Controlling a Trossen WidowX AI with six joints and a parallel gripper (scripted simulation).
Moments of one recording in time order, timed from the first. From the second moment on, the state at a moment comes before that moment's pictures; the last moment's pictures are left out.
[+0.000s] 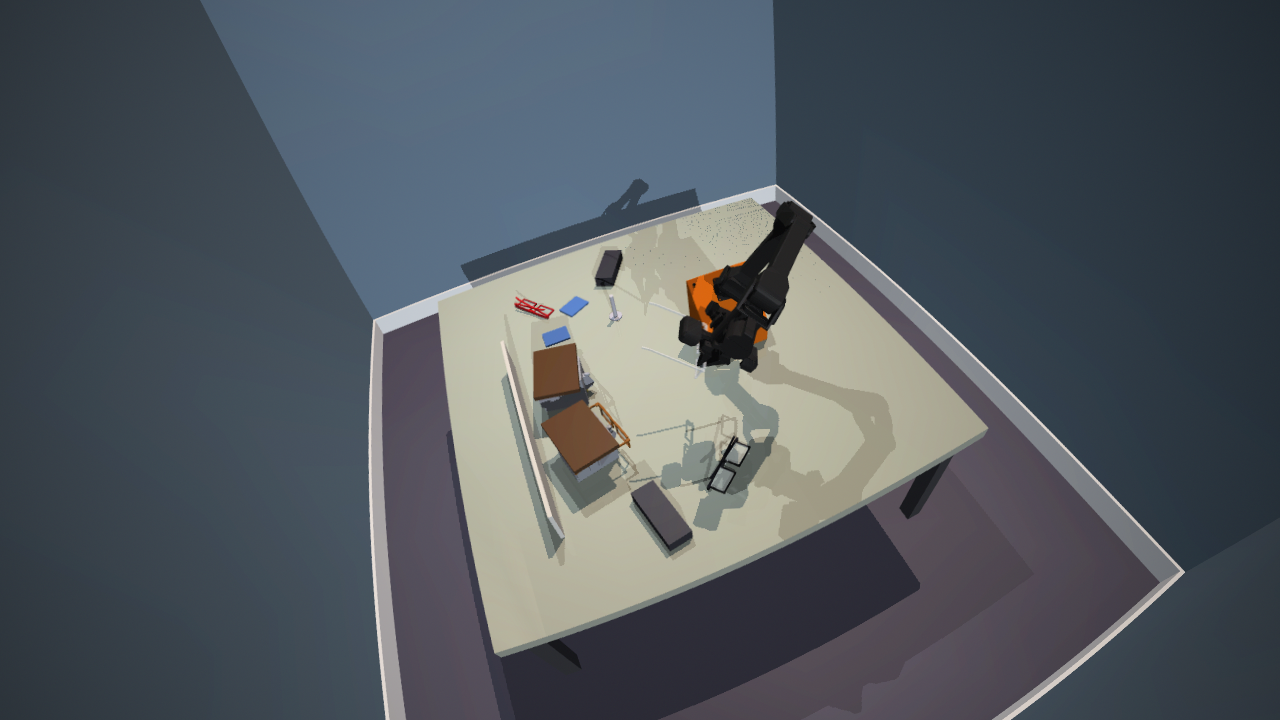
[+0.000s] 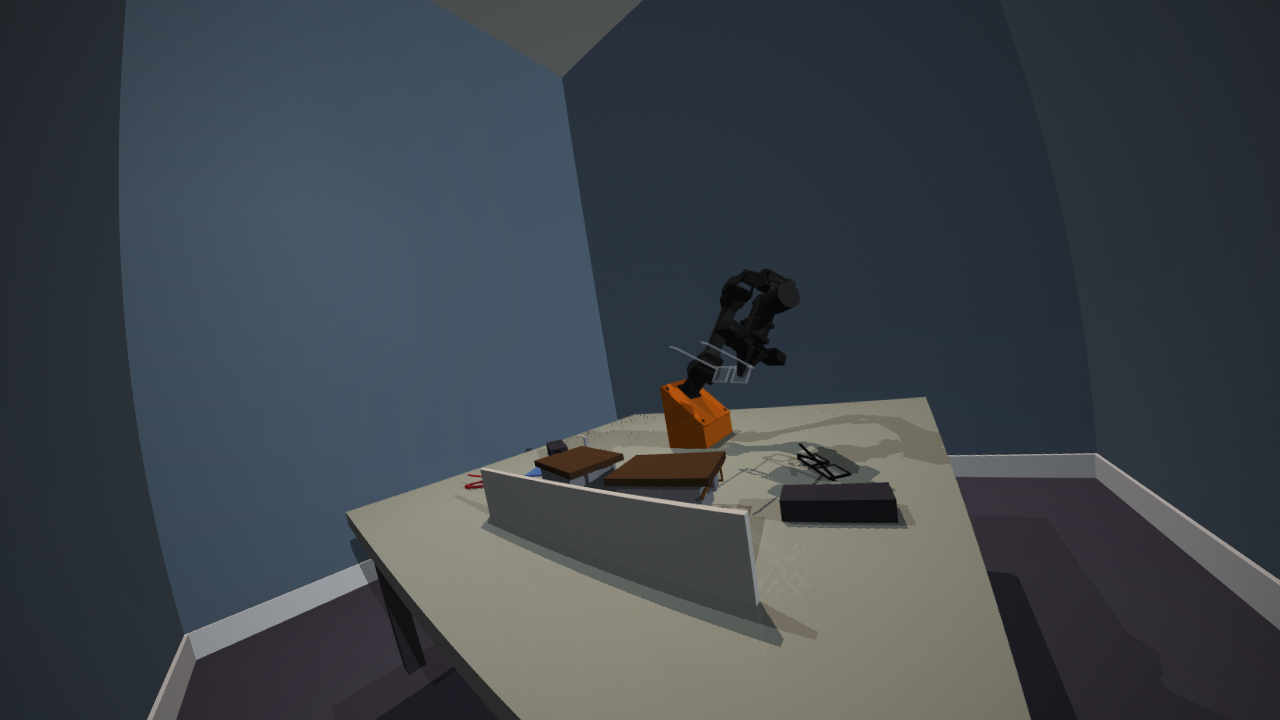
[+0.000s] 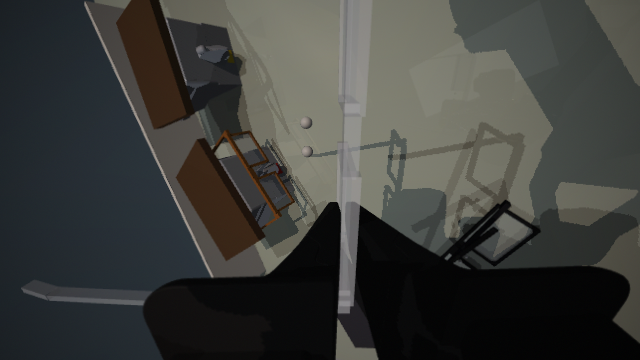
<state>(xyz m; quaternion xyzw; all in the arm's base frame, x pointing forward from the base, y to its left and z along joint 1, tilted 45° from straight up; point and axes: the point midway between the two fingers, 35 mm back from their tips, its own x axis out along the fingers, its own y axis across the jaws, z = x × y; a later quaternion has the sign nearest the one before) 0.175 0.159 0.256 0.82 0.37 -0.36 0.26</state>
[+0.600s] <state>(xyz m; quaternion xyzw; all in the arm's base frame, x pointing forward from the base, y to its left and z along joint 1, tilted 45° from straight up) 0.203 0.163 0.213 0.75 0.43 -0.40 0.31</state>
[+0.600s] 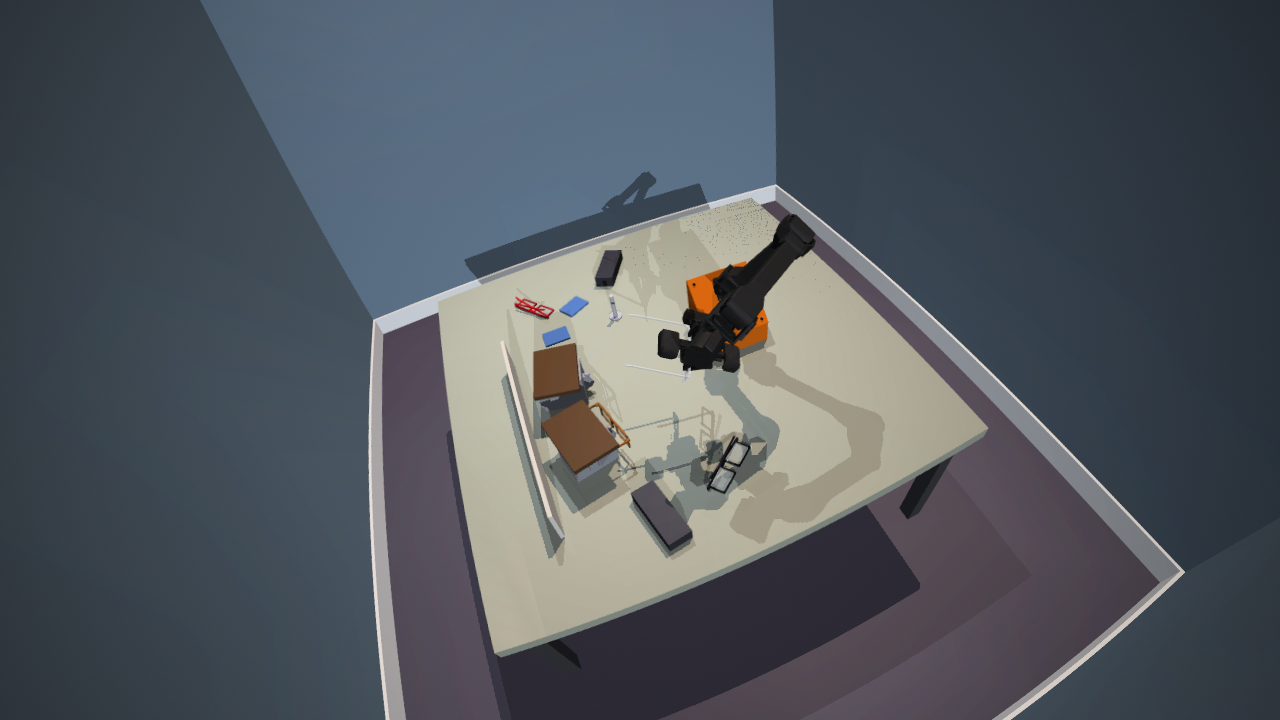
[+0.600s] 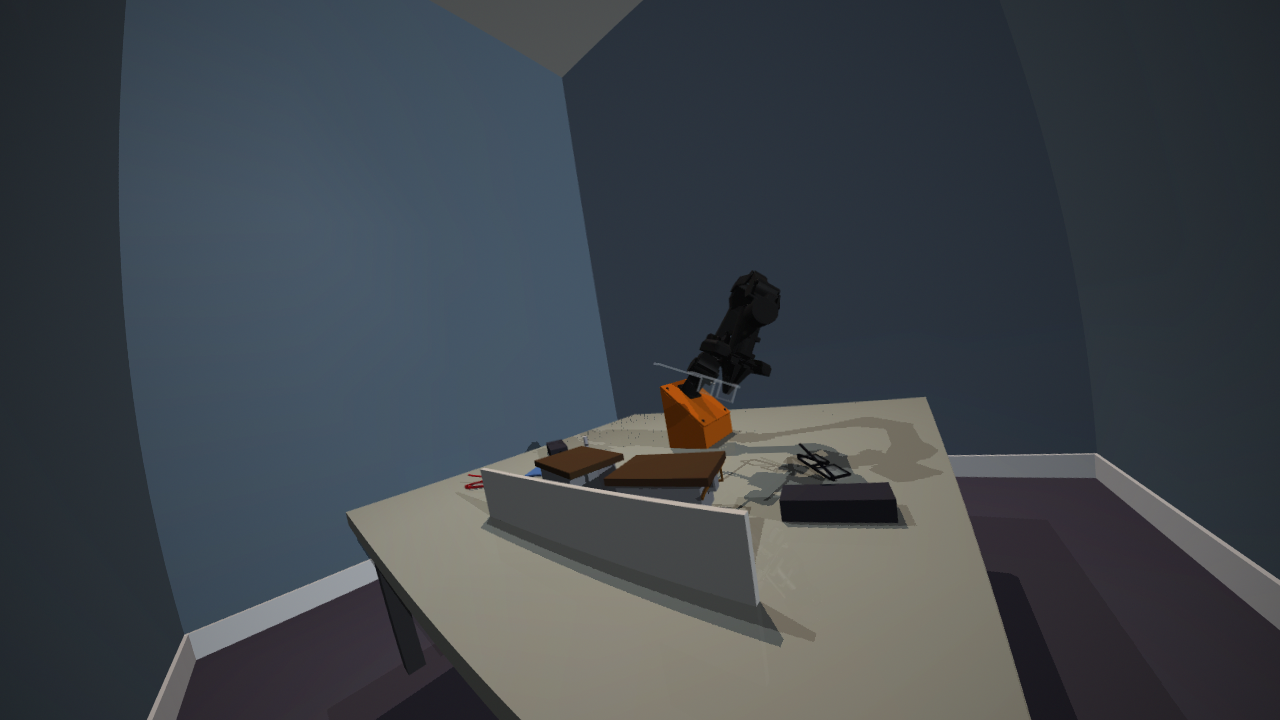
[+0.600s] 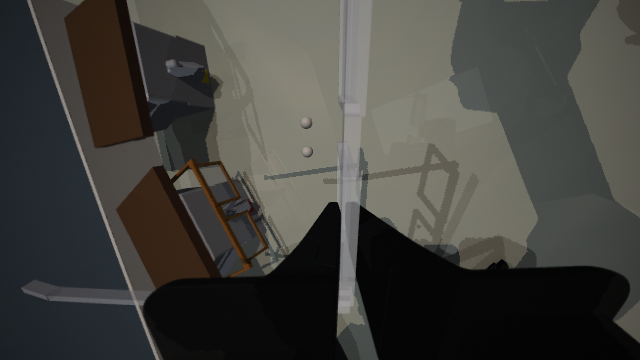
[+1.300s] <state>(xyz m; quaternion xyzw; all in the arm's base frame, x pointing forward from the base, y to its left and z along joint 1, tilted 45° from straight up) 0.250 0.135 0.123 0.65 0.58 -0.40 0.29</state>
